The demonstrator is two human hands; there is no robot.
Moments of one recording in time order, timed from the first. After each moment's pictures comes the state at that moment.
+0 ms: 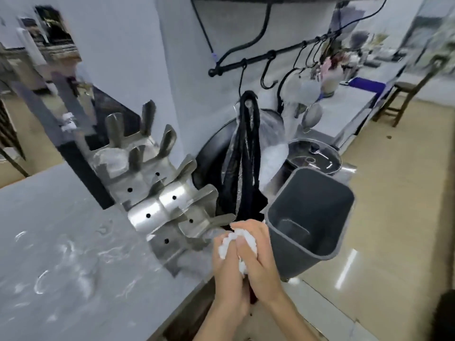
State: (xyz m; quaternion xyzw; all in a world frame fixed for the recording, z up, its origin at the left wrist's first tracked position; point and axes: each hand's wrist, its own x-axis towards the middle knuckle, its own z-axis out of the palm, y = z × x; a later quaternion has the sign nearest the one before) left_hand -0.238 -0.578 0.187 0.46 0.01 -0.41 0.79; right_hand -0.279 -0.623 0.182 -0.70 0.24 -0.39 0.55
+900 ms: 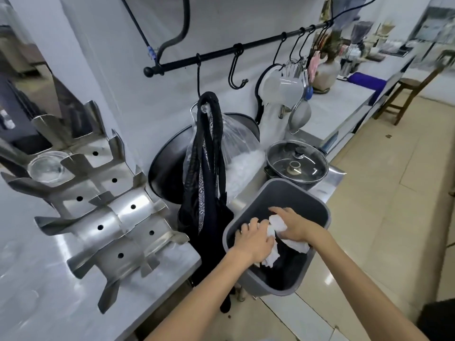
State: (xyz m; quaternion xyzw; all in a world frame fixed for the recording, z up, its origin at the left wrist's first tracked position) left_hand -0.243 -0.807 0.122 0.79 -0.50 -0.33 0.09; right_hand -0.341 -0.941 0.137 -0.87 0.37 0.18 0.27
